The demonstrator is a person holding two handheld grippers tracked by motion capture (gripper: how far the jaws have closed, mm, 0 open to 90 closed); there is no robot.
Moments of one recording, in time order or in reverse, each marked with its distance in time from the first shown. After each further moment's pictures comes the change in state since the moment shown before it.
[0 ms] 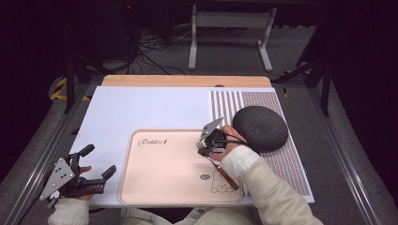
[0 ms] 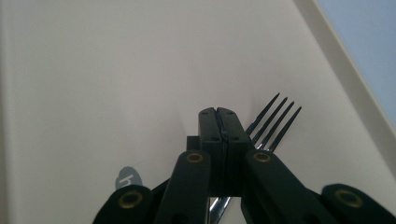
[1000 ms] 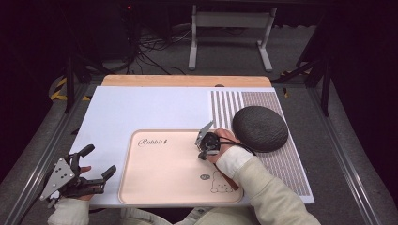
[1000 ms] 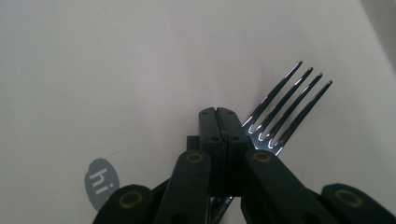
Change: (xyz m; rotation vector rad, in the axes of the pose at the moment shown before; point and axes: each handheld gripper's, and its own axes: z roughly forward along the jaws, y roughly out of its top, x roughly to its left) left arm 0.000 0.000 0.000 0.002 0.000 0.002; right arm -0.006 -0.003 0.028 0.139 0.007 0.007
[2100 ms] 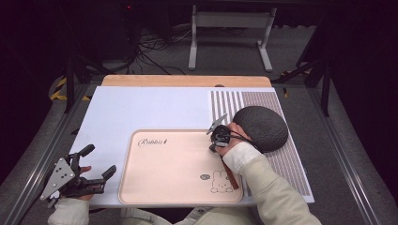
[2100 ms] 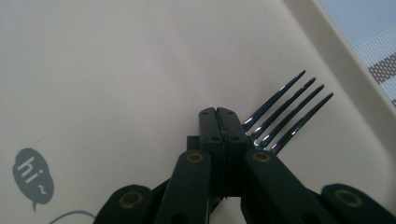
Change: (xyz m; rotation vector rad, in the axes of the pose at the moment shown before) left arm 0.000 0.000 0.000 0.003 0.001 0.004; right arm -0.028 -0.023 -0.012 -0.005 -0.099 0.180
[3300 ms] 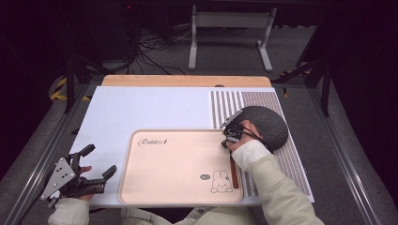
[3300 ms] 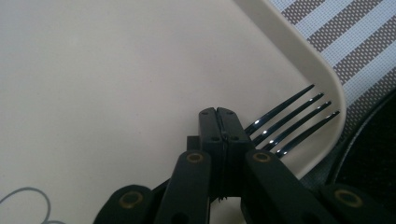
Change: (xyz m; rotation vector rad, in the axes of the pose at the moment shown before) left arm 0.000 0.000 0.001 0.004 0.000 0.004; right arm -0.025 -0.025 -0.013 0.002 -0.069 0.155
